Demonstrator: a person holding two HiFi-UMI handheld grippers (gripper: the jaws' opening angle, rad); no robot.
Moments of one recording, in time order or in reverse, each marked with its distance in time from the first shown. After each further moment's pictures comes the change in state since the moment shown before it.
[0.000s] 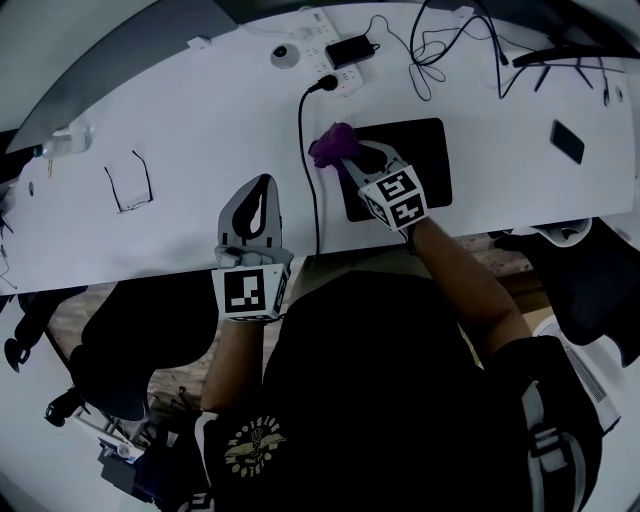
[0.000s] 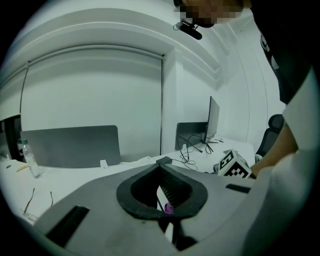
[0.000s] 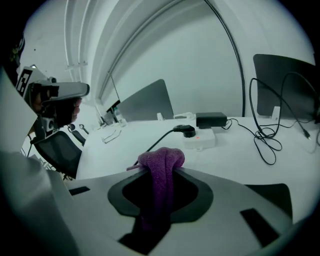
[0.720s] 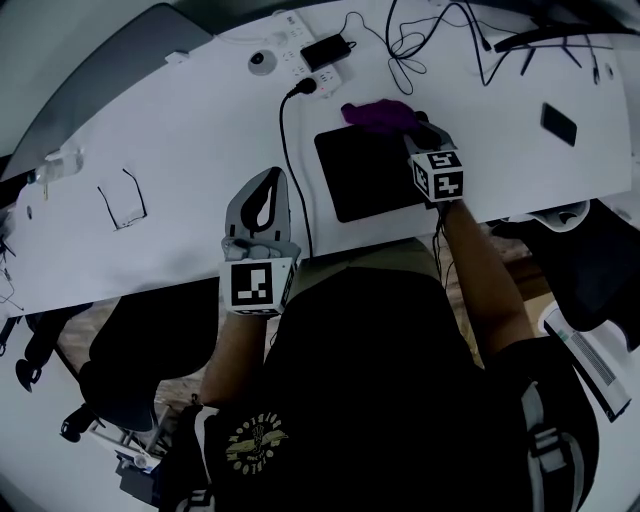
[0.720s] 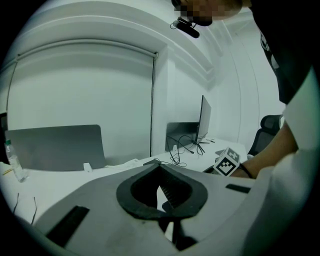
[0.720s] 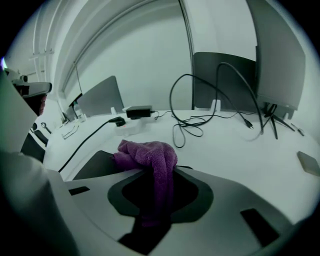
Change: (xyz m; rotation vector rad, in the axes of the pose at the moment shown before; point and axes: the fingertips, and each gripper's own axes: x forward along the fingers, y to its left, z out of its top) left arm 0.034 -0.037 0.009 0.022 0.001 -0.104; right arm -0.071 -0.162 -0.047 0.124 0.071 -0.371
